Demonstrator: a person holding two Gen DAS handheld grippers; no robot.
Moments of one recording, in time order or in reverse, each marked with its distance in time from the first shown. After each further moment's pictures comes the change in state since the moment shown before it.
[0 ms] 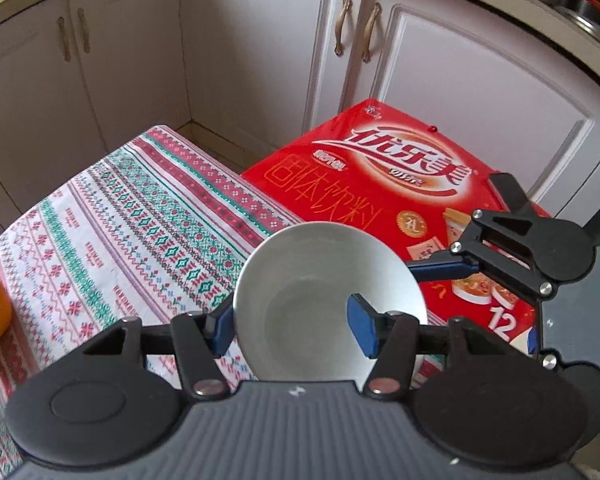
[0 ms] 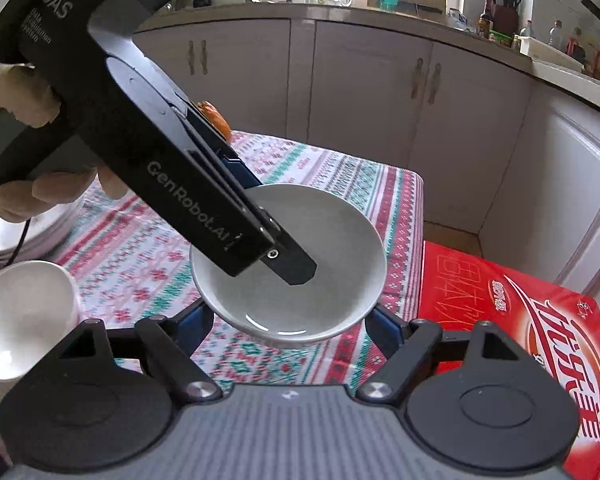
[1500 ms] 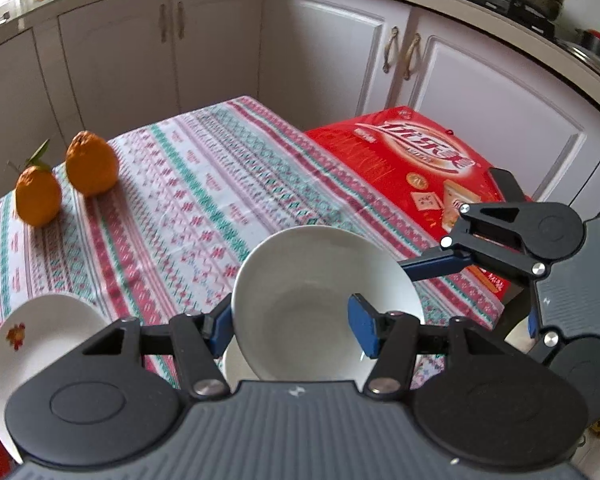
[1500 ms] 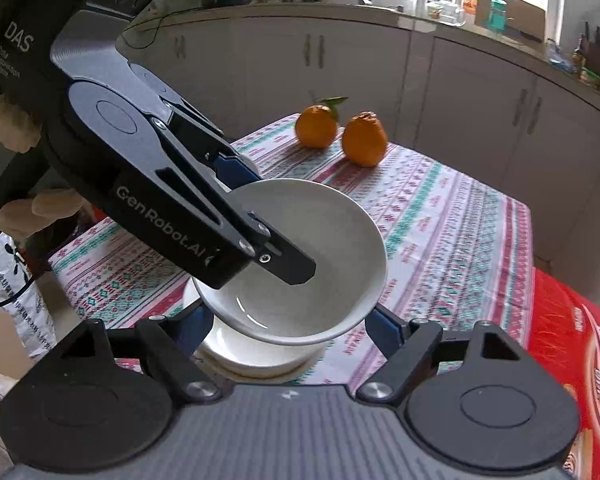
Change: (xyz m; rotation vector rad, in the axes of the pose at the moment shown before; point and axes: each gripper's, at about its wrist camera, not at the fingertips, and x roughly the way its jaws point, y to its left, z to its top) left arm -0.125 -0.012 -0.131 -0.172 -0.067 0.126; right arm -0.054 0.132 0.003 -0.147 0.059 0.211
